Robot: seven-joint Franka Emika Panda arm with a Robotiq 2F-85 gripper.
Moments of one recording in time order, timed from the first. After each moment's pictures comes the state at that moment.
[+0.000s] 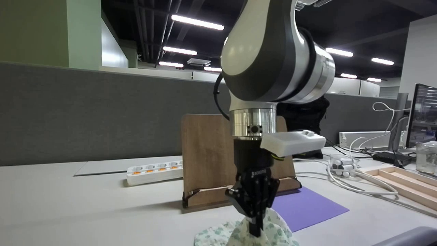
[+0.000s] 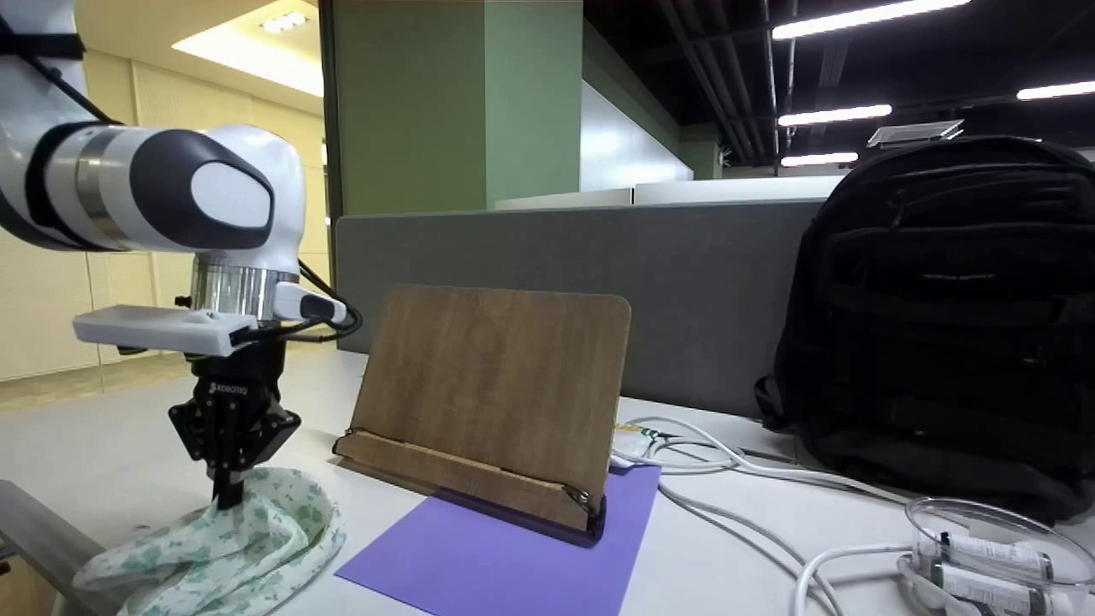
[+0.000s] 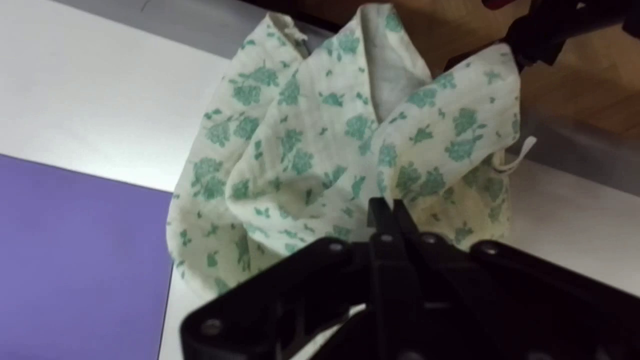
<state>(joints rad) 0.14 0.12 0.22 -2.77 0.08 2.75 -0.01</state>
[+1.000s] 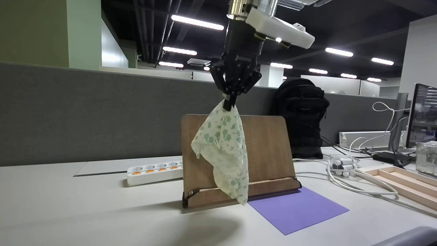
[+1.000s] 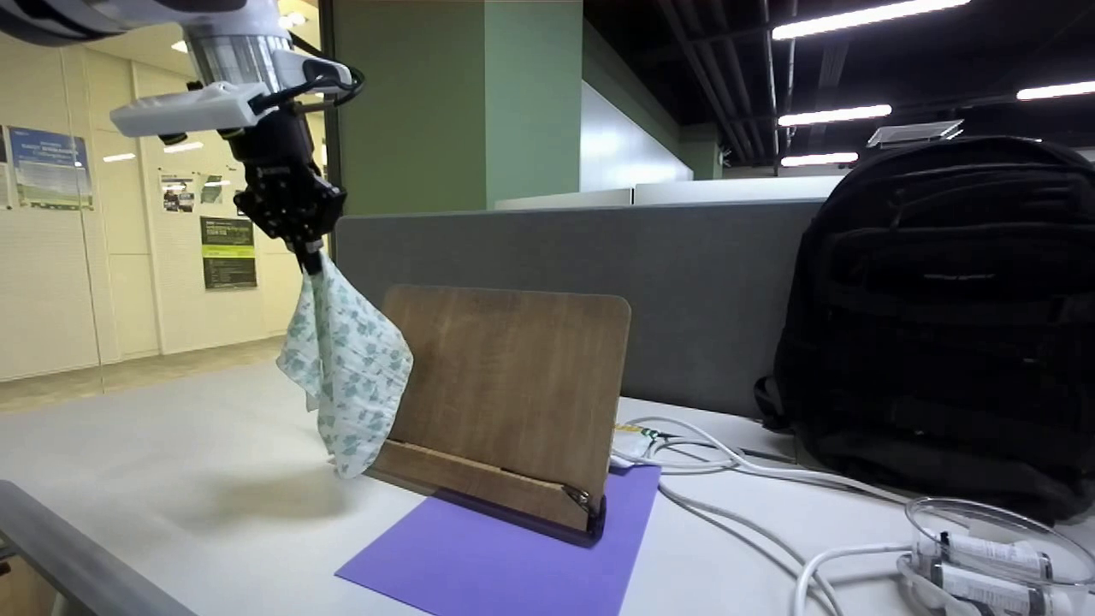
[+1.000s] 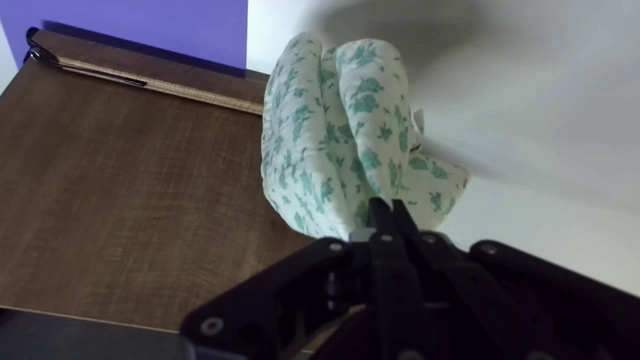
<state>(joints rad) 0.16 -0.44 0.20 -2.74 0.06 2.65 0.08</state>
